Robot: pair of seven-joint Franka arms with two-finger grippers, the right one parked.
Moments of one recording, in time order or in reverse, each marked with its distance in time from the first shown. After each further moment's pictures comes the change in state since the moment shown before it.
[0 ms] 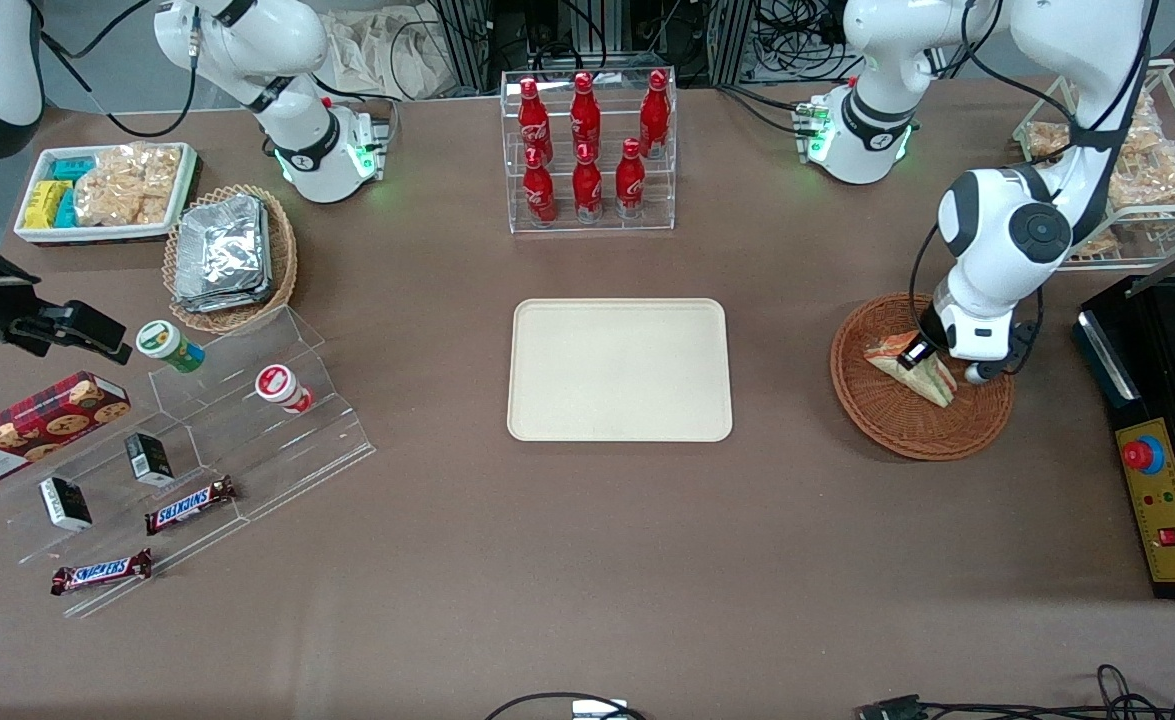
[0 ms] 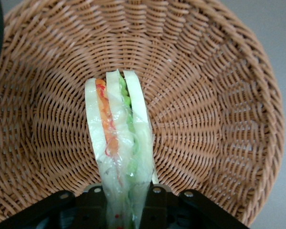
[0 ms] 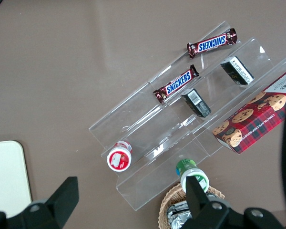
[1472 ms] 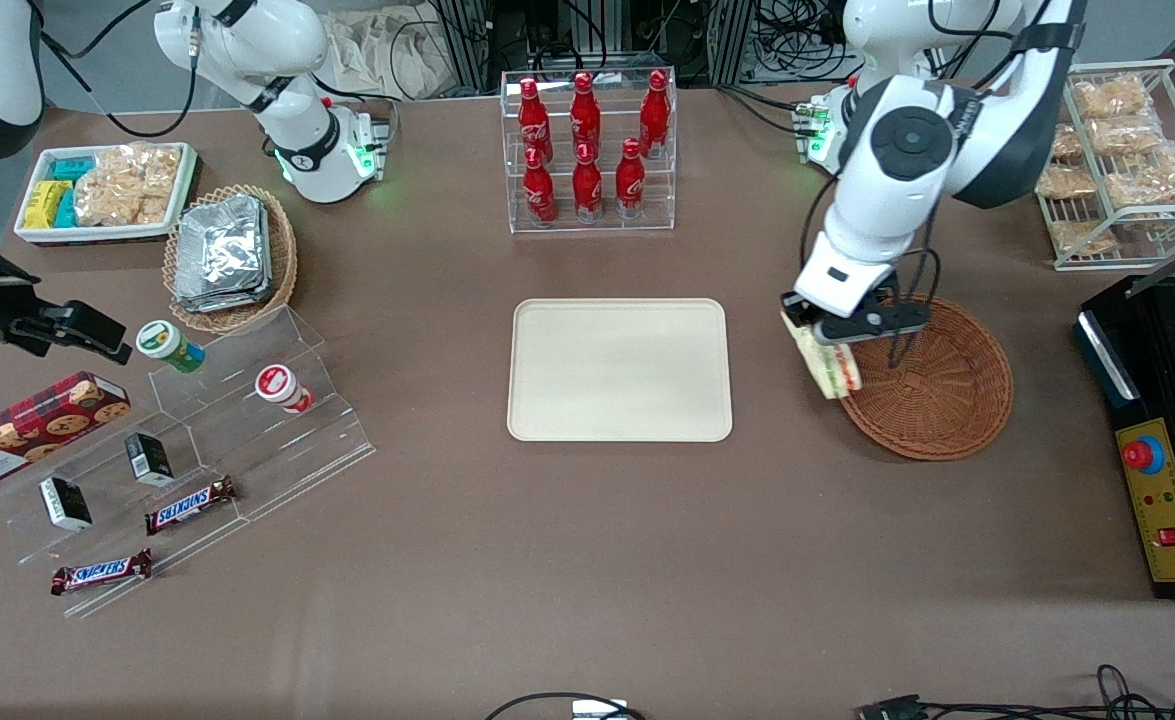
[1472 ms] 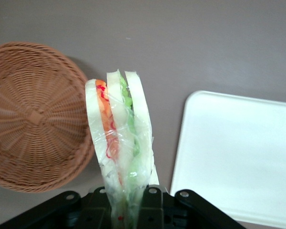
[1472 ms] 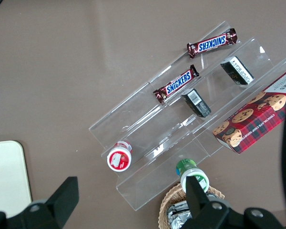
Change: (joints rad) arm -0.024 -0.140 -0.432 0.380 0.008 -0.525 0.132
